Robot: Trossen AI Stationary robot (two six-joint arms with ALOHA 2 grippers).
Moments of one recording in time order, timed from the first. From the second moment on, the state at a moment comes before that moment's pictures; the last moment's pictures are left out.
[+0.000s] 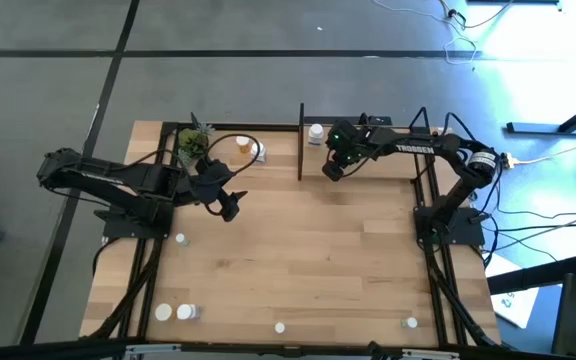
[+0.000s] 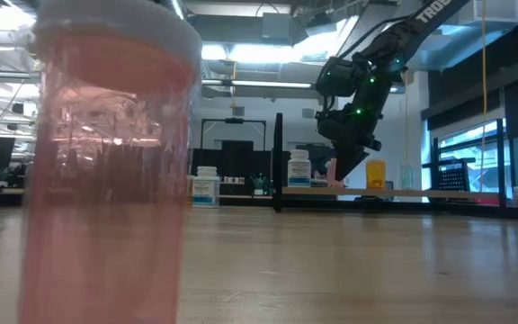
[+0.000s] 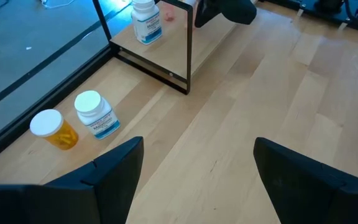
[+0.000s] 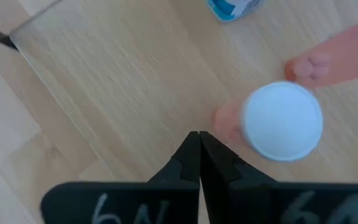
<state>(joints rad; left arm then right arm) -0.13 1.04 0.94 -0.66 -0.57 -0.52 -0.54 1.67 1.06 -0.50 0.09 0.11</state>
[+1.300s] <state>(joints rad) -0.17 1.04 1.03 -0.74 -0.57 -0.38 -0.05 1.26 1.47 -1.04 -0.05 0.07</state>
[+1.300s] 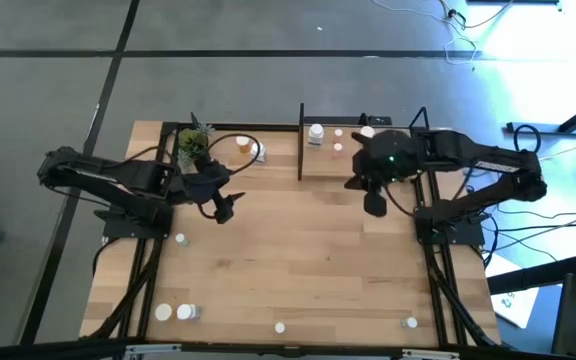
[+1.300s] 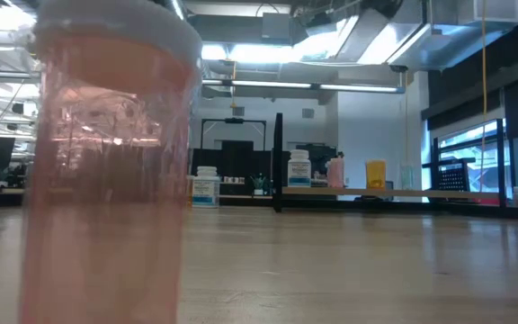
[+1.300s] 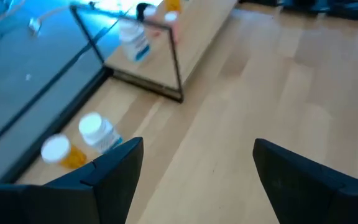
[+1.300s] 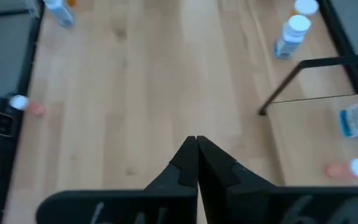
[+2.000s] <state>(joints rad) -0.35 1.21 1.30 -1.48 -0.27 -0.93 0.12 1.26 1.48 -1.03 -0.05 0.26</state>
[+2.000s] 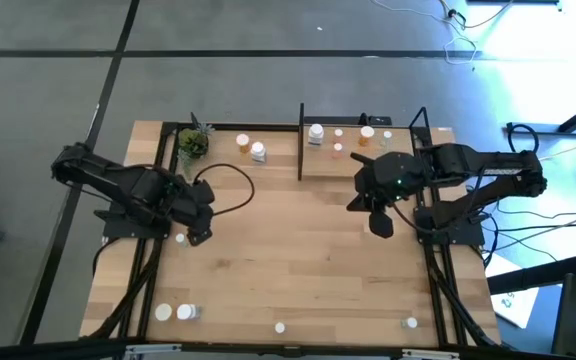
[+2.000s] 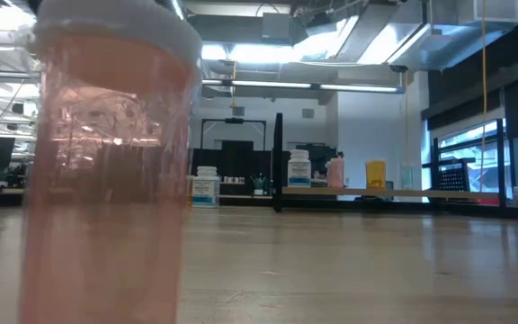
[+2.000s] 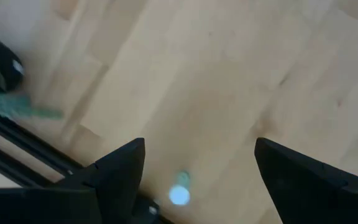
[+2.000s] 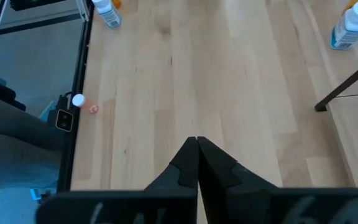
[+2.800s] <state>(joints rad) -0.37 1.21 1.30 -1.39 -0.24 -1.01 0.12 1.26 1.48 -1.03 0.01 0.25</state>
